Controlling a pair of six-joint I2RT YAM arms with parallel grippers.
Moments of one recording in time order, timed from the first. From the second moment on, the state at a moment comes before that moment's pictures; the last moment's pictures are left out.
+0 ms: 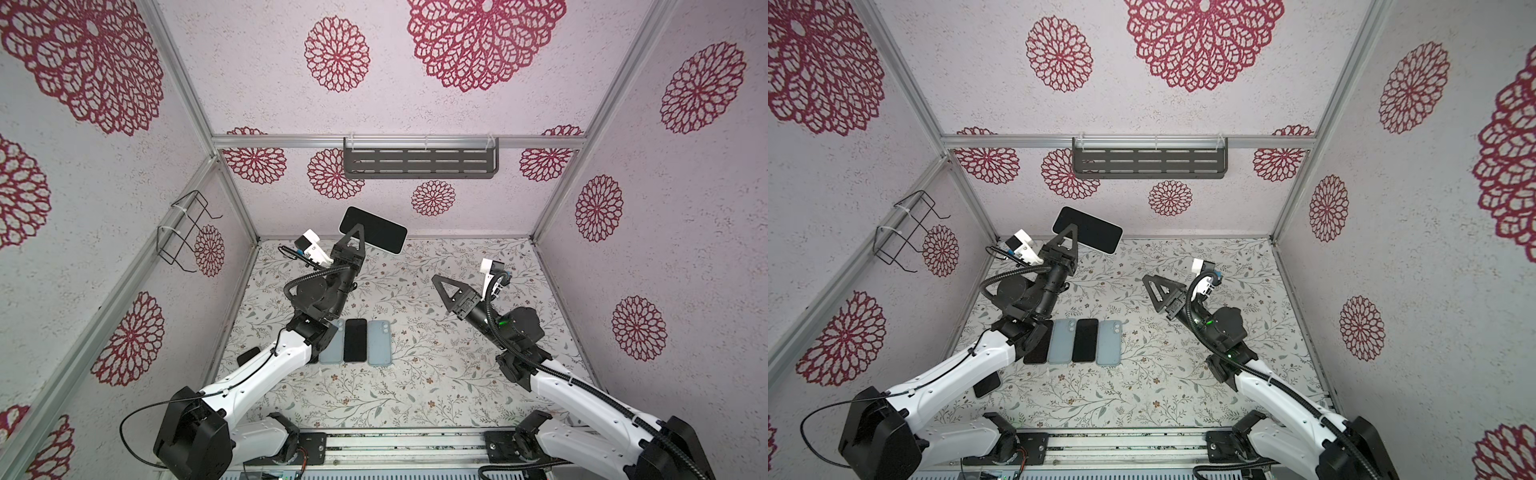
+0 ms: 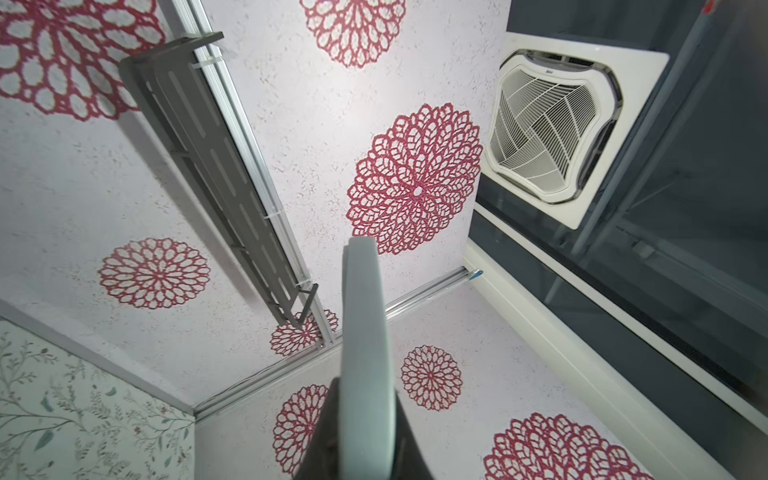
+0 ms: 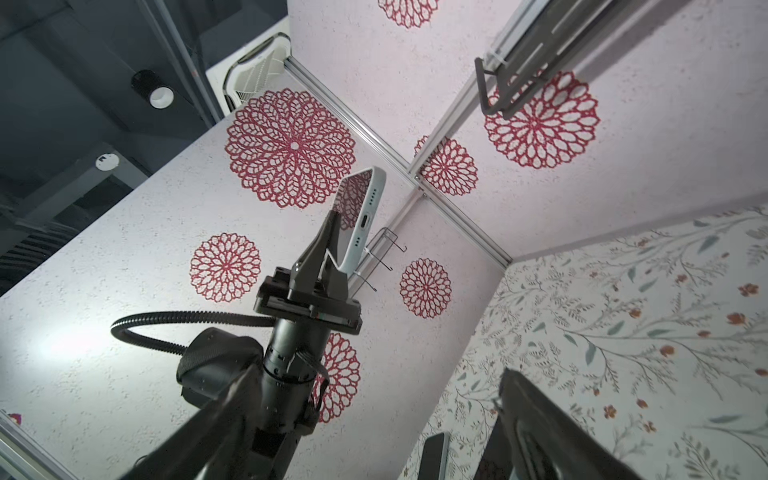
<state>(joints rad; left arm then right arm) -0.60 1.25 0.89 0.78 -0.26 -1.24 0.64 1.04 0.59 0.81 -0.23 1.01</state>
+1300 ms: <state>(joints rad) -0.69 1.30 0.85 0.93 -0.37 -1.30 0.74 1.43 0.82 1.16 -0.23 1.10</state>
